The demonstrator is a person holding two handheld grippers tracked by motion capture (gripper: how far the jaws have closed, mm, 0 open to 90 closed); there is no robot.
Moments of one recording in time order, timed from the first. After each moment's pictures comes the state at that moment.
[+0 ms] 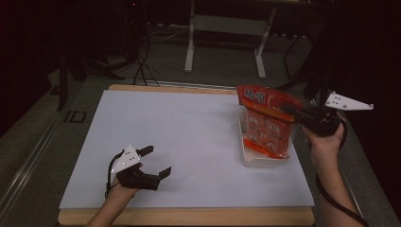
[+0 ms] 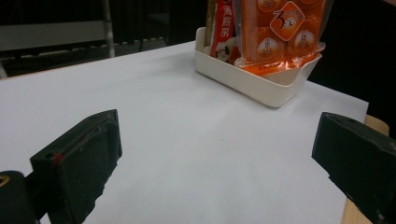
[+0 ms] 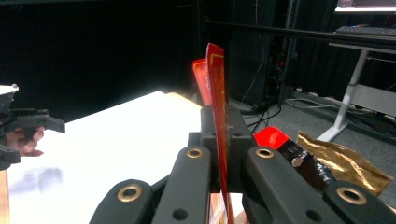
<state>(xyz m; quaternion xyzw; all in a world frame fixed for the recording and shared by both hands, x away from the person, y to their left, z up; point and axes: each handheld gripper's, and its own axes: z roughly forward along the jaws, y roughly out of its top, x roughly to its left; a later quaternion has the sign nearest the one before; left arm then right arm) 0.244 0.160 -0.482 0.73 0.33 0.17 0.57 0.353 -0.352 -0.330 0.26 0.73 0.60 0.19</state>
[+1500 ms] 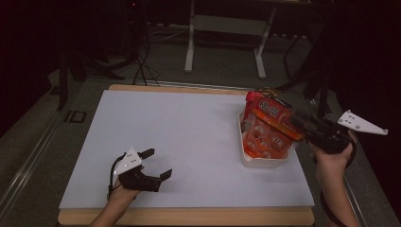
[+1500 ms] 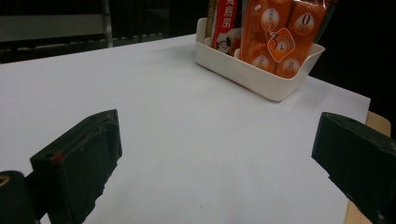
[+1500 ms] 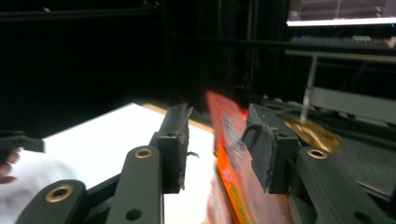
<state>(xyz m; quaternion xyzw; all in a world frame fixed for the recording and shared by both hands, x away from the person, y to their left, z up) 0.245 0.158 -0.496 0.73 0.34 0.16 0.57 0.312 -0.368 -0.347 0.31 0.69 0.61 0.24</state>
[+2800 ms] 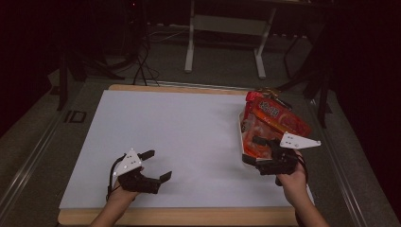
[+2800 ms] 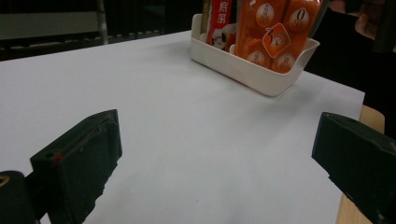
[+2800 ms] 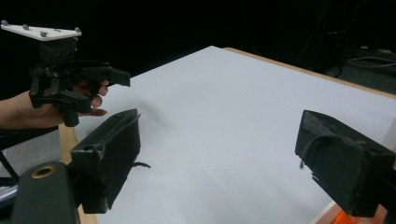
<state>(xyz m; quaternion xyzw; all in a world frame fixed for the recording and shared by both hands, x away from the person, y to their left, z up) 0.242 0.159 -0.496 0.74 0.33 0.16 0.57 0.297 -0.279 -0.425 0.26 0.77 0.58 0.09</state>
